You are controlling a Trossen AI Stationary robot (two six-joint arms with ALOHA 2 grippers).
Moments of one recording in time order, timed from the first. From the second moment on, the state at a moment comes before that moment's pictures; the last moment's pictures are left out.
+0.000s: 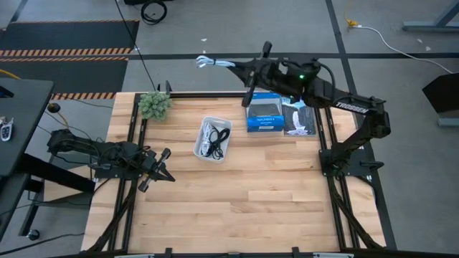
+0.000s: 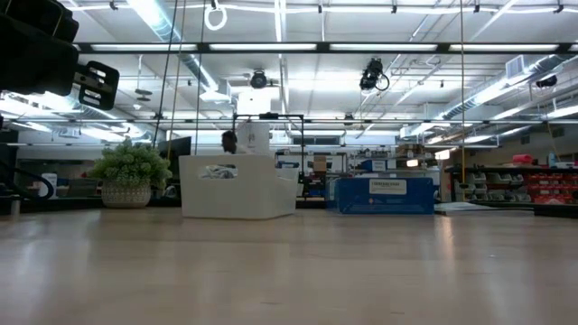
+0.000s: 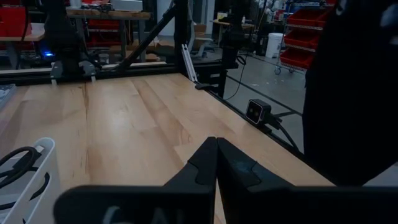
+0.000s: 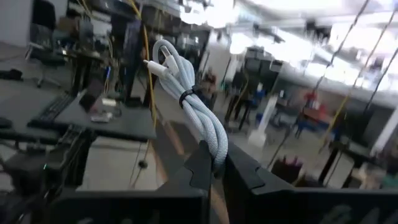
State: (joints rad) left arm -0.23 0.21 0.01 0.13 0.24 -0.04; right arm -0.18 1.50 1.74 -0.06 0.17 -0.36
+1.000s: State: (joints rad) left arm -0.23 0.21 0.01 0.13 0.24 -0.04; right arm -0.25 1.74 1.74 -0.56 0.08 0.12
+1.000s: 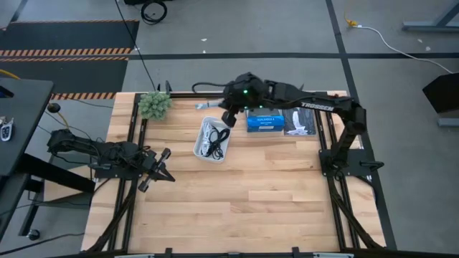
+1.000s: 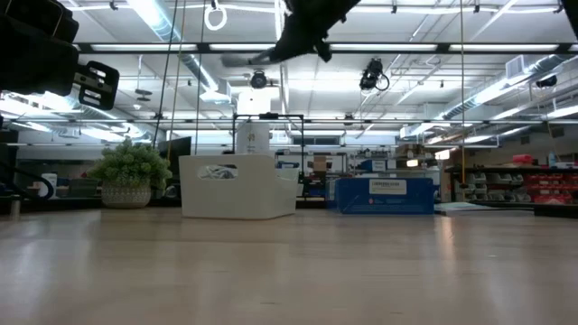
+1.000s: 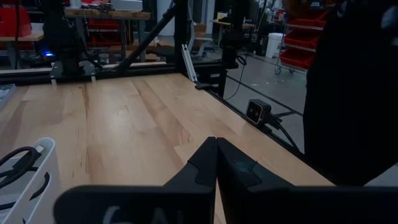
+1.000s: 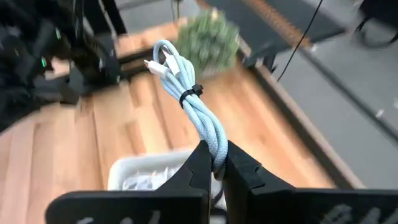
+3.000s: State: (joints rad) left arm -0.23 0.21 0.01 0.13 0.24 -0.04; right arm -0.26 2.02 1.71 -0.61 -0.30 0.52
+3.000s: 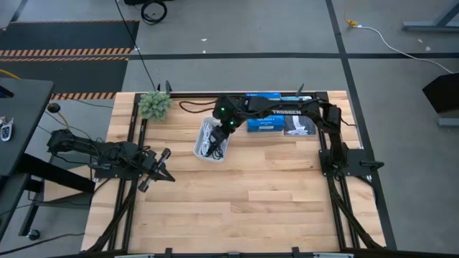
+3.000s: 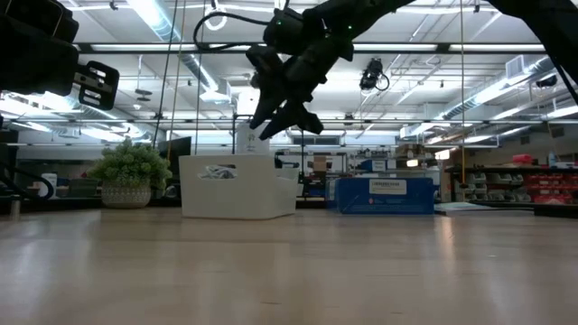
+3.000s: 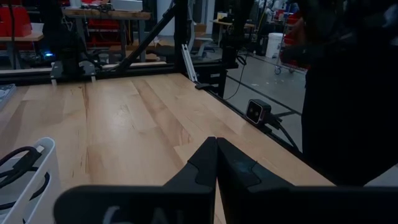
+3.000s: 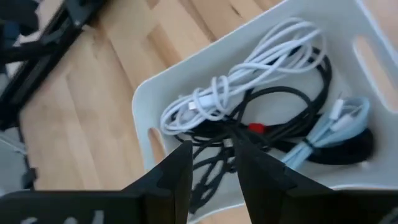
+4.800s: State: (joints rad) left arm -0.23 0.21 0.01 0.13 0.24 -0.04; right arm -0.39 1.61 2.32 -1.00 0.04 0.03
